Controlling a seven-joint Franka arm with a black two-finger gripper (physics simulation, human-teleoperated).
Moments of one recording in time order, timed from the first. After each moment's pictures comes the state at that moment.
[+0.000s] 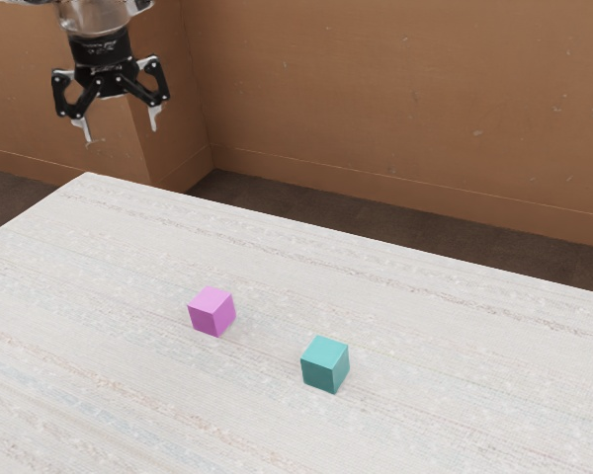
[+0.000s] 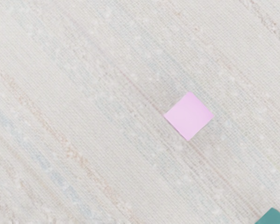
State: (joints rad) arm 0.18 -0.03 -0.15 -1.45 0.07 1.41 -0.81
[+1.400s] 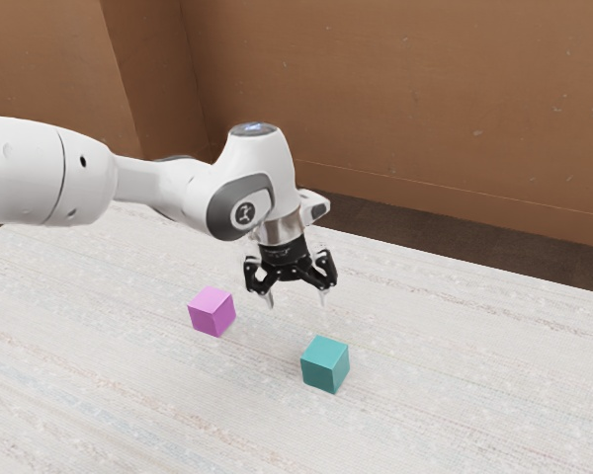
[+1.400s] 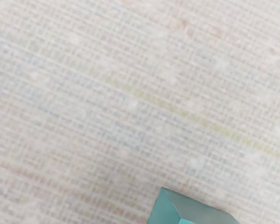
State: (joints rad) arm -0.04 0.34 -0.22 -1.85 -0.01 2.22 -0.64
